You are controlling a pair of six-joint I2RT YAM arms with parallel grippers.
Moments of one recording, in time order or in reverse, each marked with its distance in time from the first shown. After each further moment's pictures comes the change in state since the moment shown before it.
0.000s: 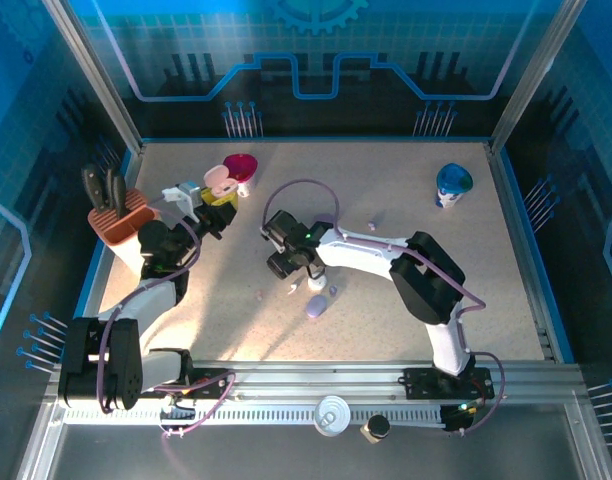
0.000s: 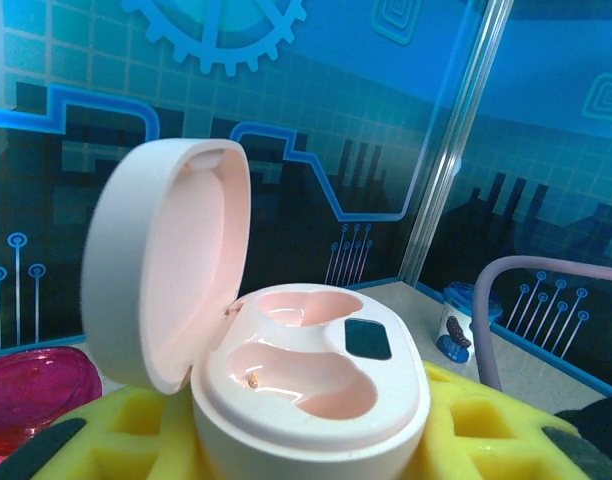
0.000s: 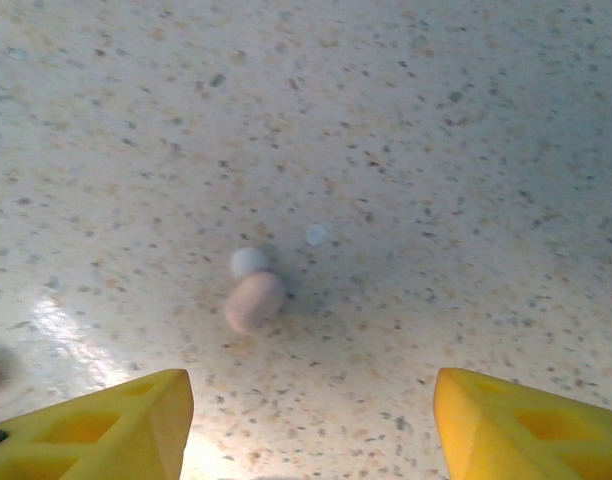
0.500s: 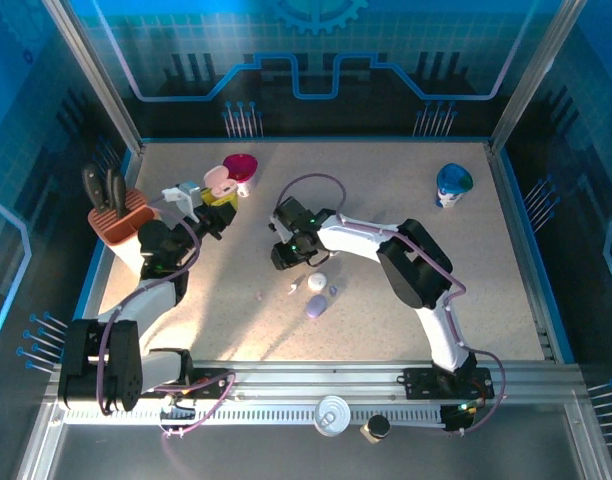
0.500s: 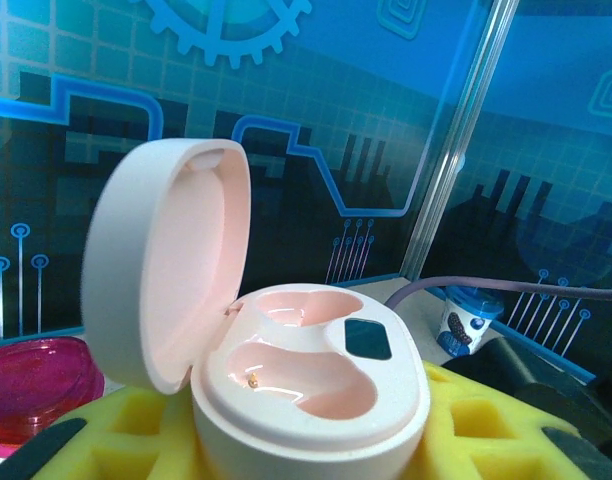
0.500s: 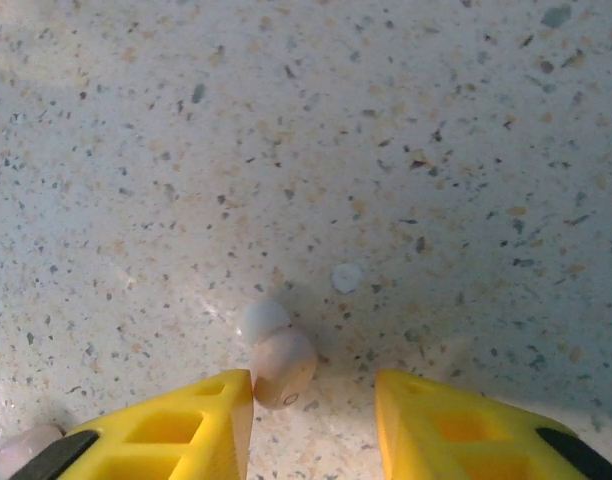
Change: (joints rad) left arm 0.001 -0.009 0.000 -0.024 0.000 0.000; right arm -0.123 0.136 0.078 0.000 -0.345 0.171
